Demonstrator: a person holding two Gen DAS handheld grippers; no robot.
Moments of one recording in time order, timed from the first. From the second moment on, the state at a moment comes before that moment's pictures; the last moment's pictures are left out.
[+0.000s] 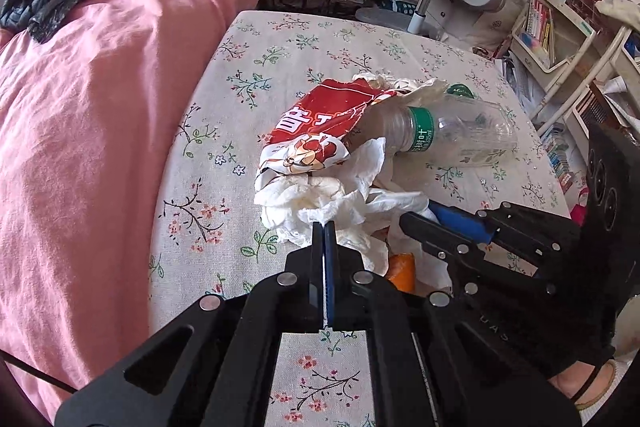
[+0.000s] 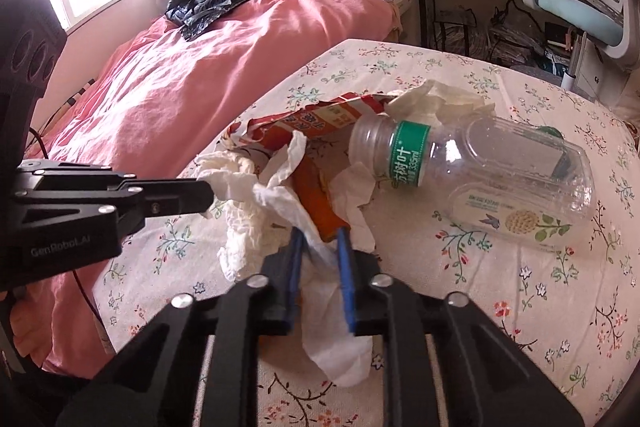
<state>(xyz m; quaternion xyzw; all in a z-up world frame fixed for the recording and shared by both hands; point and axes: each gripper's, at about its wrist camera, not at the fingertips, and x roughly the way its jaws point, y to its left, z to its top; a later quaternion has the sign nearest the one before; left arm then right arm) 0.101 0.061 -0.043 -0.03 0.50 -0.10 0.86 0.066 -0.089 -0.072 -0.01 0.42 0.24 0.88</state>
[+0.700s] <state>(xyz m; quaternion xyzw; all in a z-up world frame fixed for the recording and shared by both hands) -0.012 0.024 -0.031 -0.02 0.48 -0.12 0.87 -0.062 -0.155 -0.033 0.02 0.40 0.27 0.88</state>
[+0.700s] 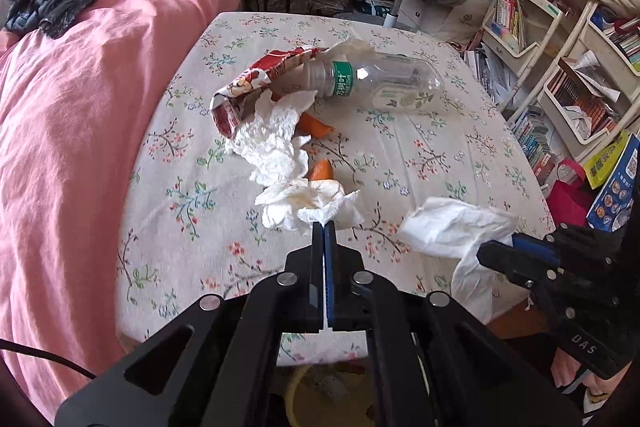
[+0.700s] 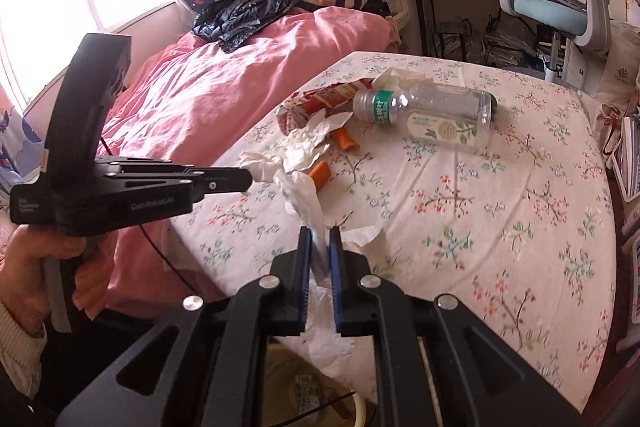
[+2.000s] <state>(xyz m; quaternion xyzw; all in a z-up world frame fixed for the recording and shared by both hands) -0.156 -0.026 -0.082 -0.01 0.54 -0.12 0.83 -0.156 -0.173 -0.100 0.00 0.48 0.23 0.84</state>
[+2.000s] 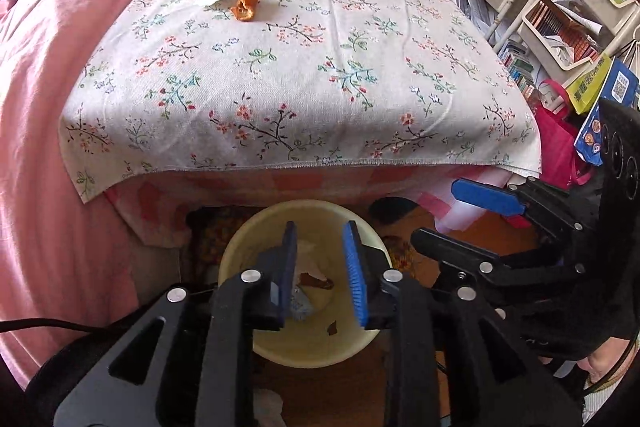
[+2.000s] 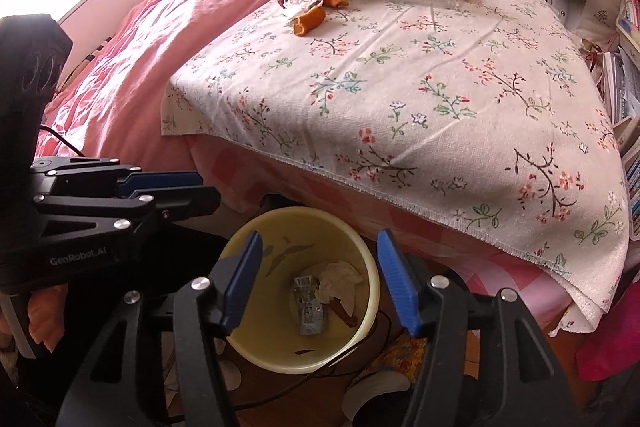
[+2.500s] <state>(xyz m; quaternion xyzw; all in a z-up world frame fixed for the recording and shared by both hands) -0.130 -0.007 -0.053 -0.02 0.46 -0.06 0.88 -0.146 -0.171 -0.093 -0.06 0.45 0.17 0.87</state>
